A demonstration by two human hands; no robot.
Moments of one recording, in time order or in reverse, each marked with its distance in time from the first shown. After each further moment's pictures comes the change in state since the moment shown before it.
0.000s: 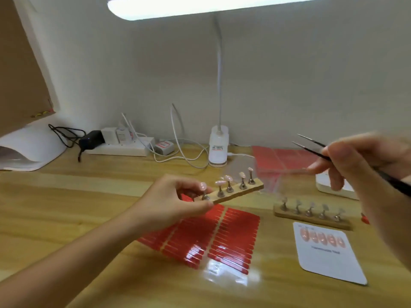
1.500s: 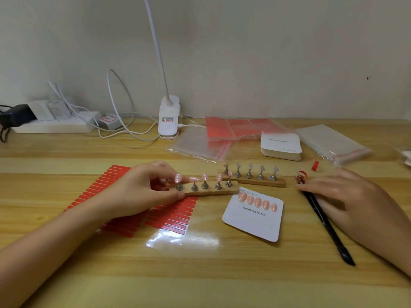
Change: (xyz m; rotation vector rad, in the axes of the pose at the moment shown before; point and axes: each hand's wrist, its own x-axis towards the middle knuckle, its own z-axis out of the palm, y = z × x) left_hand 0.017 -0.008 0.061 0.064 -0.213 0.142; right_hand -0.074 0.089 -0.118 -0.948 -0.387 -0.018
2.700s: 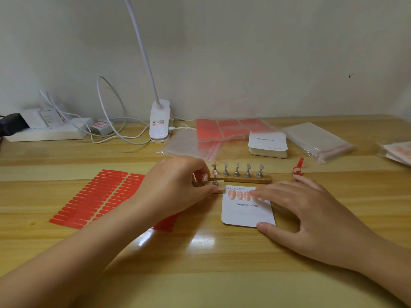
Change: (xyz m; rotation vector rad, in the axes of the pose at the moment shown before) left_hand 0.023 0.047 0.043 0.519 0.141 0.093; right_hand 0.001 -0.044 -0.004 0.104 -0.299 -0.008
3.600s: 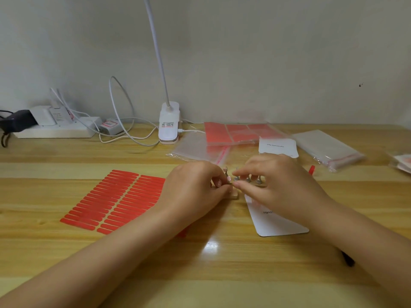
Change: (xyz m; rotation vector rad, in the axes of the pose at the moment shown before) left_hand 0.002 0.008 0.009 -0.101 0.085 -0.051; right_hand 0.068 -0.028 -0.003 0.146 0.199 -0.044
